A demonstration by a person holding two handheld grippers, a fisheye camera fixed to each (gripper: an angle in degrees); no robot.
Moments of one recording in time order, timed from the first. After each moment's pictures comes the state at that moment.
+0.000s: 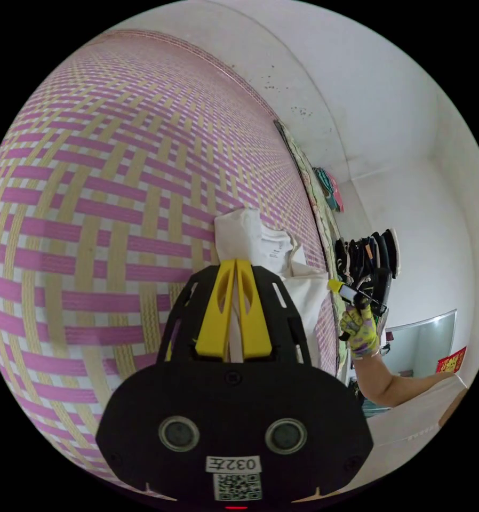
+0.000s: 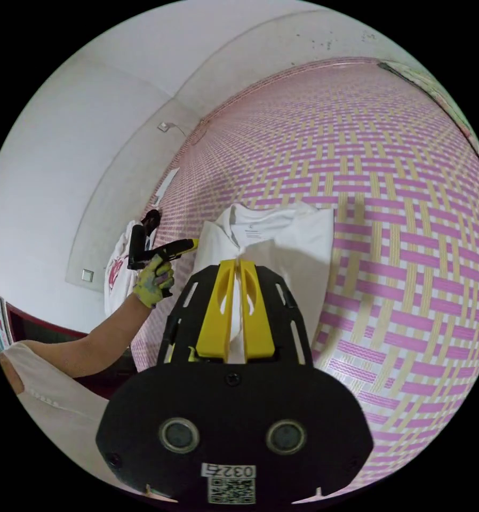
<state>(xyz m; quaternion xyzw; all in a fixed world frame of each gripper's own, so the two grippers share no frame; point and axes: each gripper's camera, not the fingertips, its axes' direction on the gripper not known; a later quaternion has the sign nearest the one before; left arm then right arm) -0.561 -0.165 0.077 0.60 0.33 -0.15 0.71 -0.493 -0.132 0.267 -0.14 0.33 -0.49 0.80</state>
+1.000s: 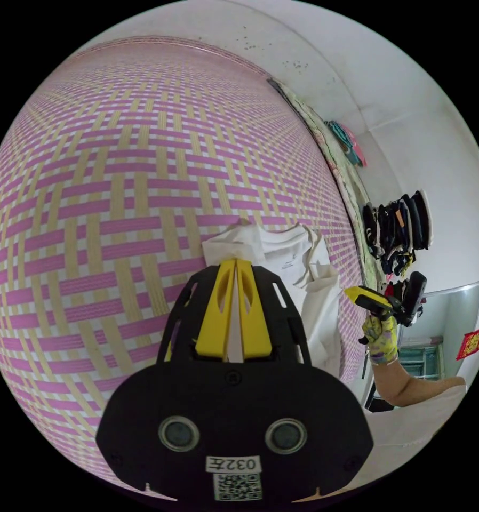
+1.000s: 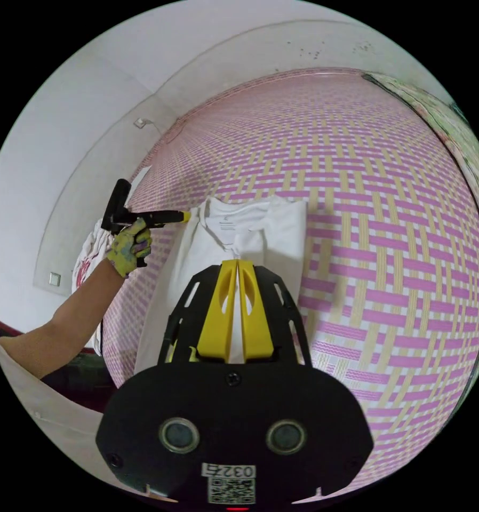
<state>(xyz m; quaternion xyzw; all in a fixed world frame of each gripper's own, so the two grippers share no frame) -0.562 -0.323 -0.004 0.52 0.24 -0.12 0.81 -0.482 -0.098 0.284 -0.08 0.40 -0.50 0.77</state>
